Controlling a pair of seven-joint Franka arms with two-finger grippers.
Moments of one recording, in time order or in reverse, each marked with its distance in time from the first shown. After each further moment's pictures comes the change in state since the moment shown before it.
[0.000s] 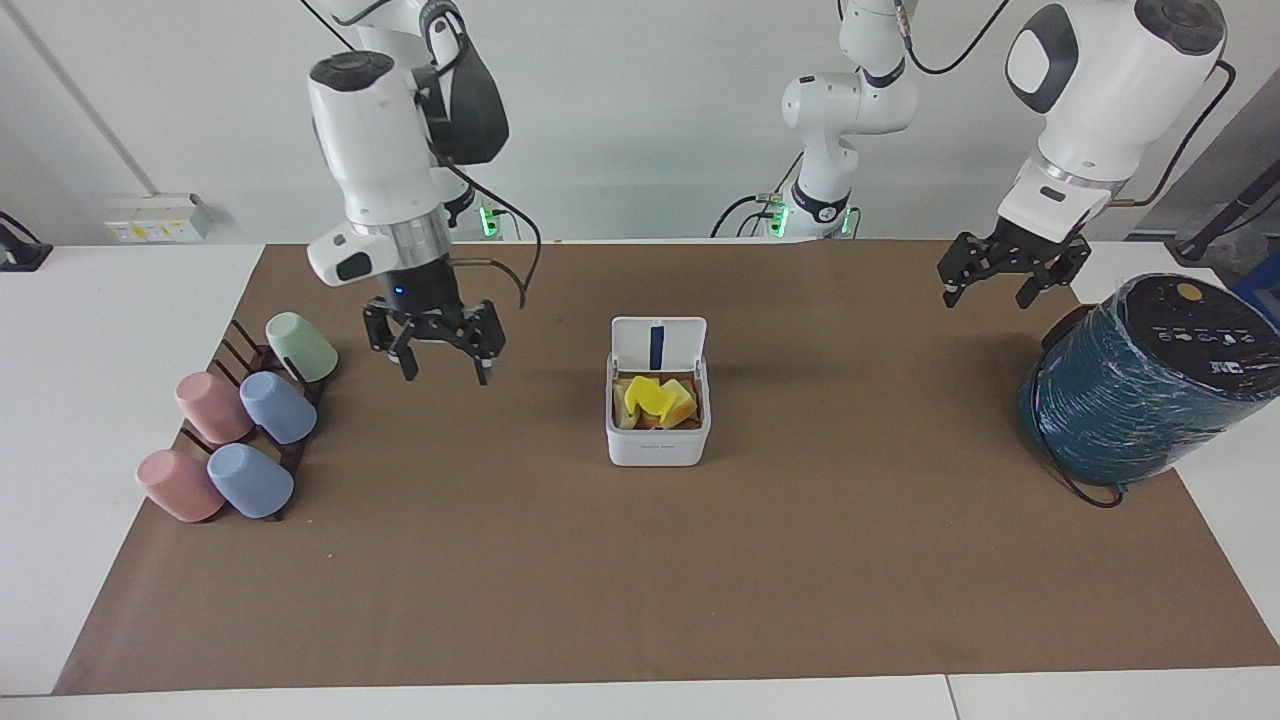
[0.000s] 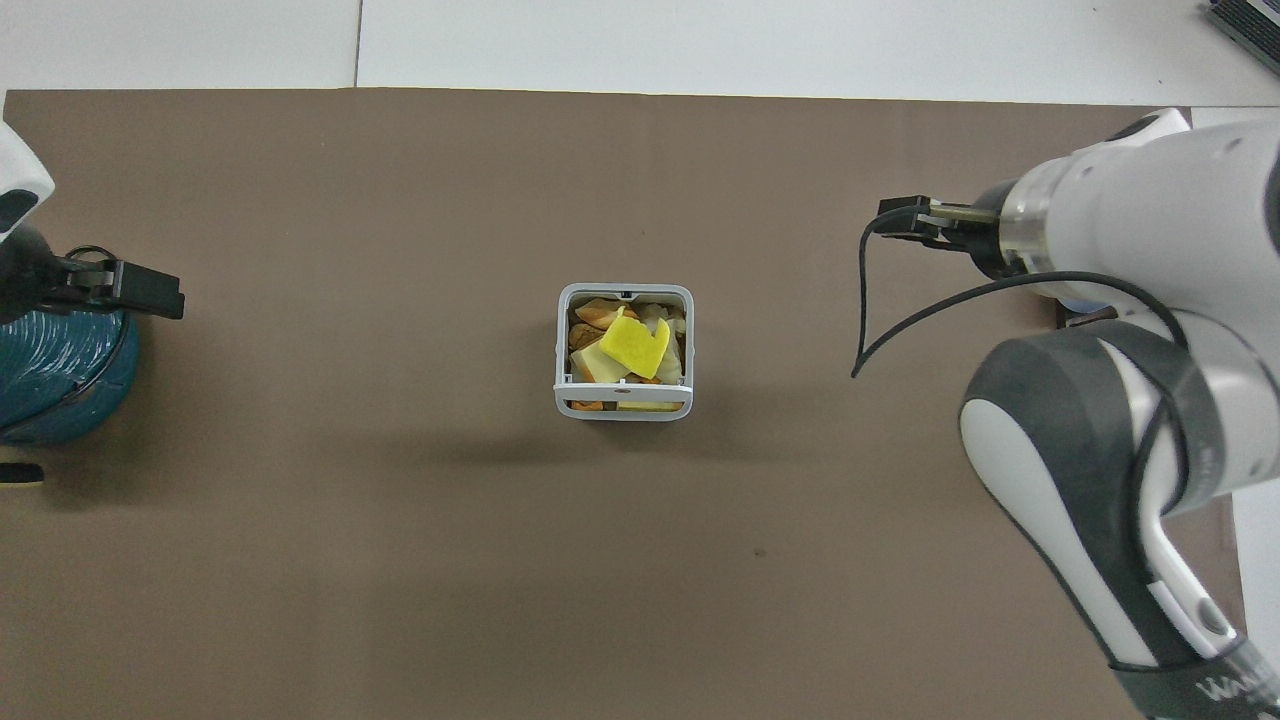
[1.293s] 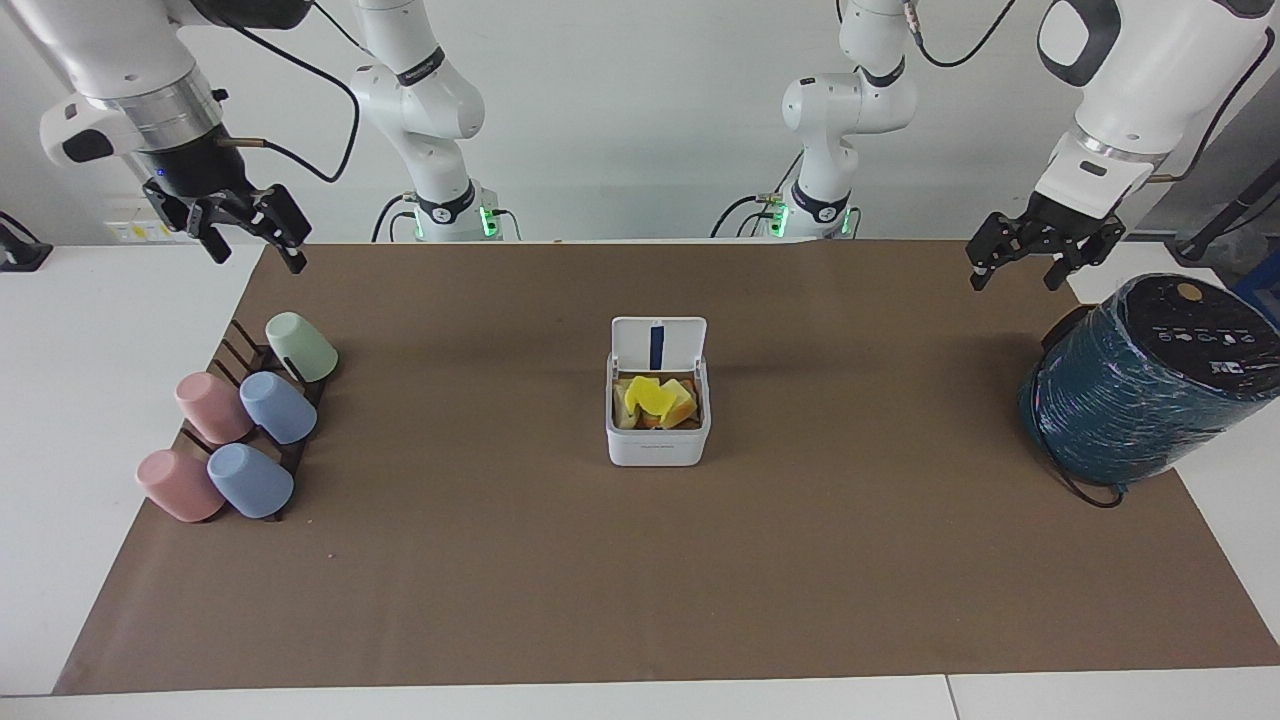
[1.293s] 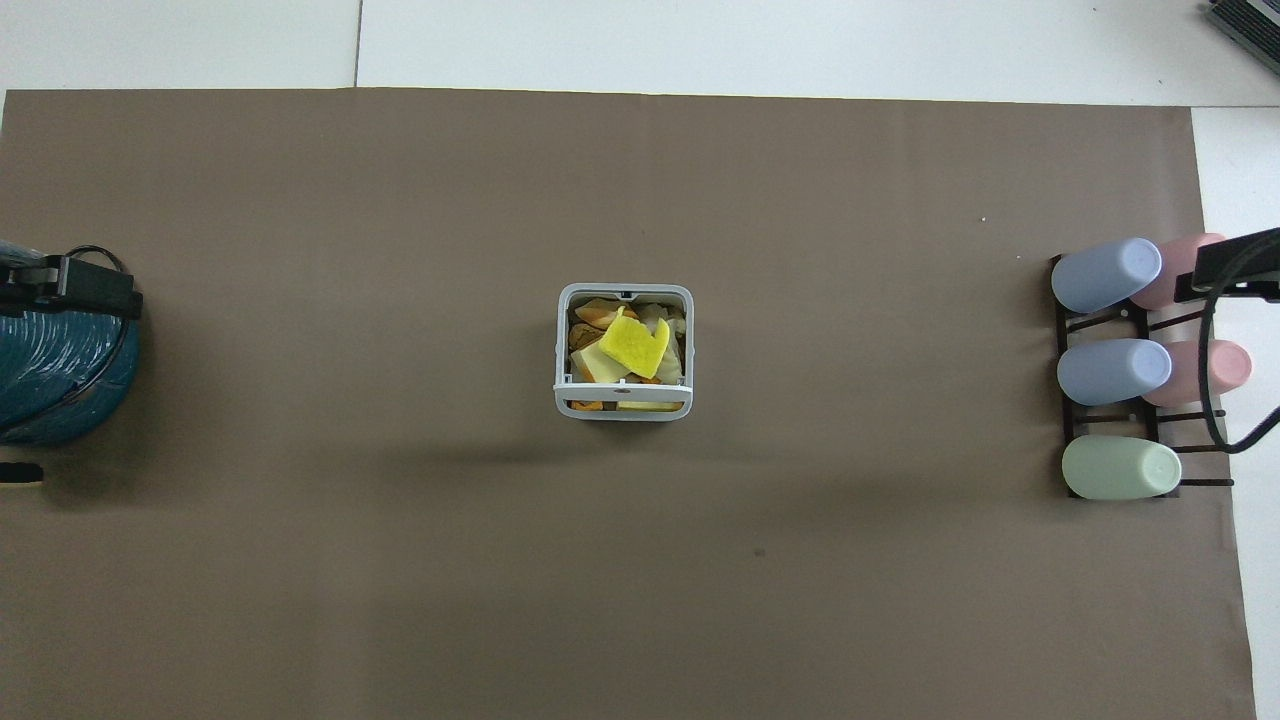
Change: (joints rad) left arm 0.030 0.001 -0.016 0.043 0.000 -0.063 0.019; right arm -0.325 -0.043 0.040 0.232 0.074 -0.504 -0.296
